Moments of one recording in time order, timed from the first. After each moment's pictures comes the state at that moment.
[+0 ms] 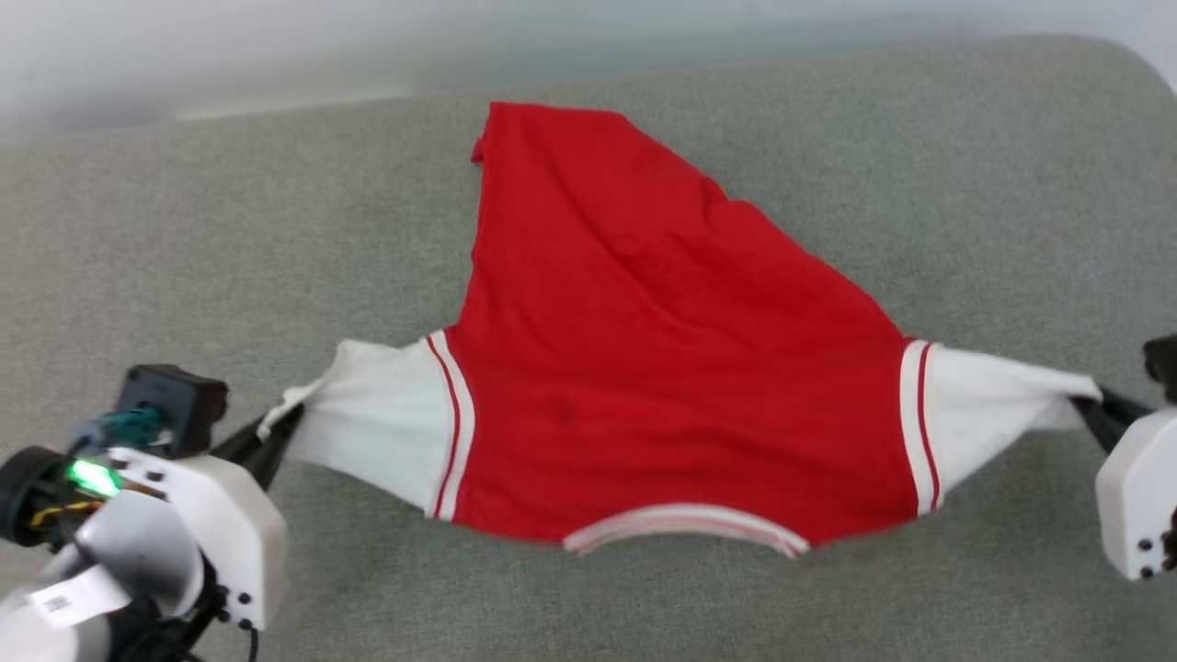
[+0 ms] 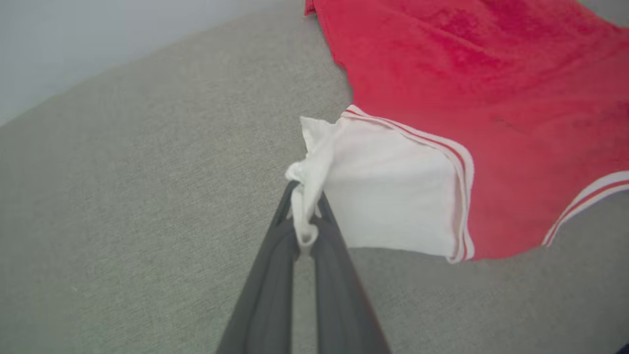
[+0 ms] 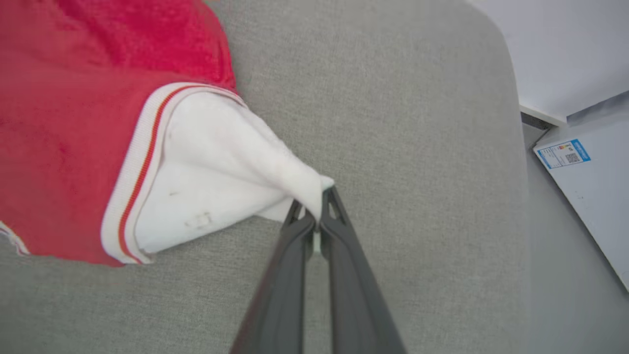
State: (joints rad) left arm -0.08 0.51 -0.10 -0.31 -0.43 -0.09 0.62; right arm -0.15 -0.56 0.08 -0.11 0.34 0.13 0.64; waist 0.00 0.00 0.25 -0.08
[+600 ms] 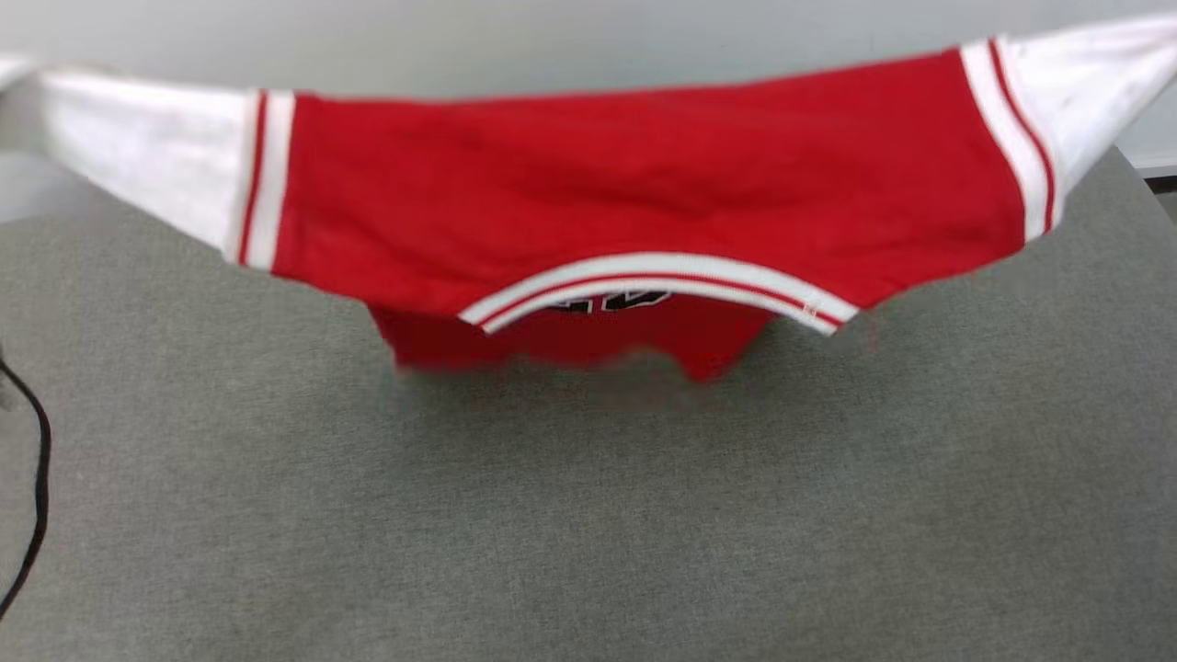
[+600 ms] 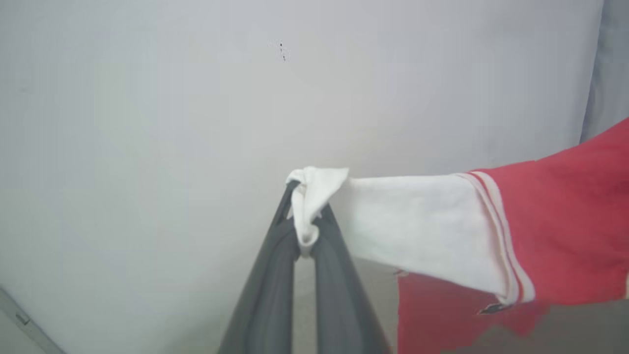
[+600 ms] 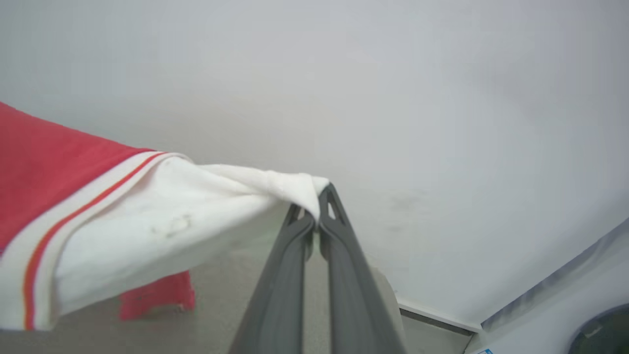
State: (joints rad) left arm -0.30 0.65 0.22 -0.56 -0.62 -0.10 0.50; right arm -0.57 -0.61 0.01 -0.32 0.46 0.13 0.67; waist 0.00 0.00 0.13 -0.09
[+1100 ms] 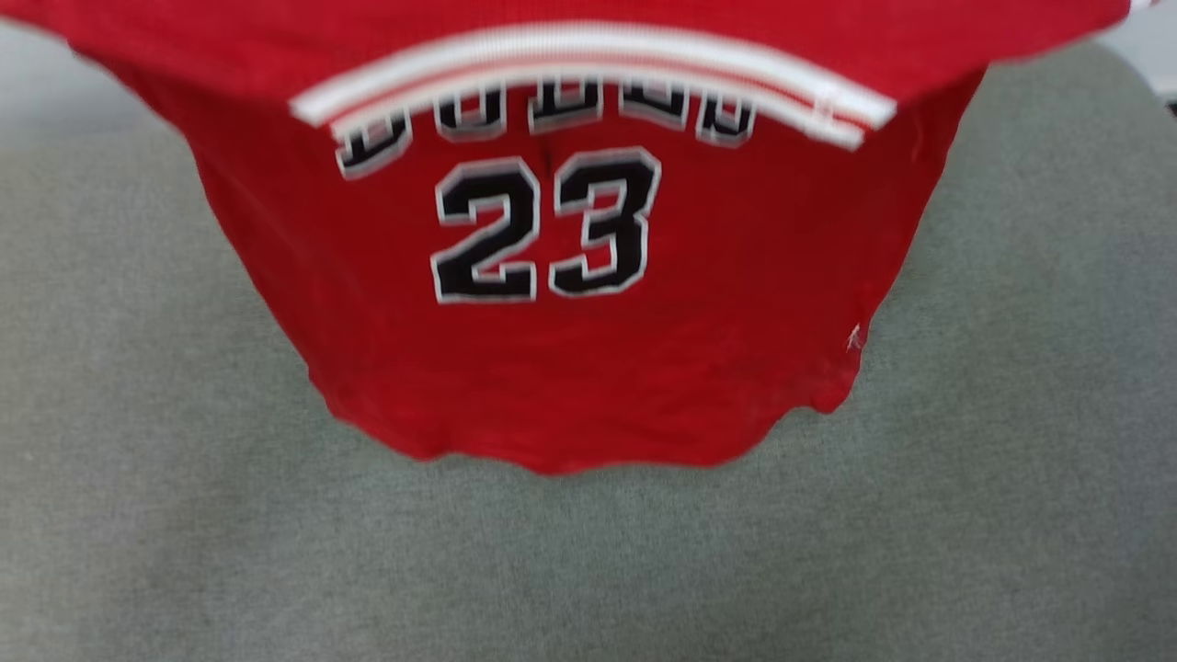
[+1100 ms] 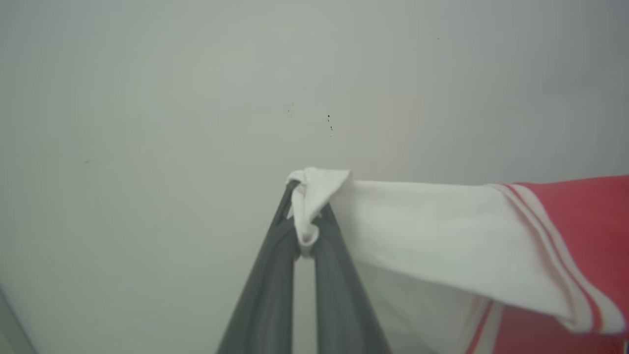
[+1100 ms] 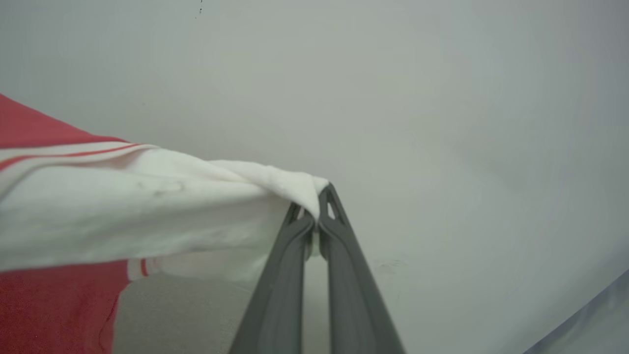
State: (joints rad) left arm -0.68 0.71 0.21 -0.45 -0.59 -0.05 0.45; right arm -0.84 -0.61 0.06 -0.31 0.43 0.13 0.60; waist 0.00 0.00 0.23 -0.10
